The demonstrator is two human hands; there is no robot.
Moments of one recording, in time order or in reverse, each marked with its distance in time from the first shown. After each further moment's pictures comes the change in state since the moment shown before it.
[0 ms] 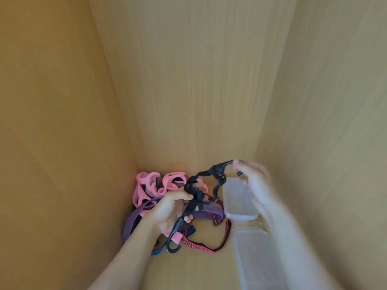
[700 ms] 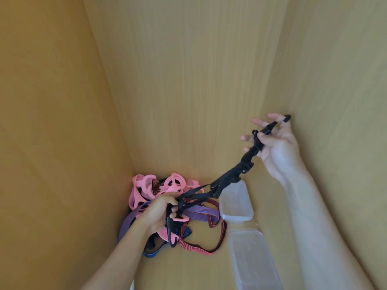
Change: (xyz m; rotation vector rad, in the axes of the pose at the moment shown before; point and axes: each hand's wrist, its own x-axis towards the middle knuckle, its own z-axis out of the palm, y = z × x) left_hand 0.011 -0.010 -0.033 0.138 0.209 0.046; right_hand 0.017 -0.078 -0.029 0.278 -0.101 -0.324
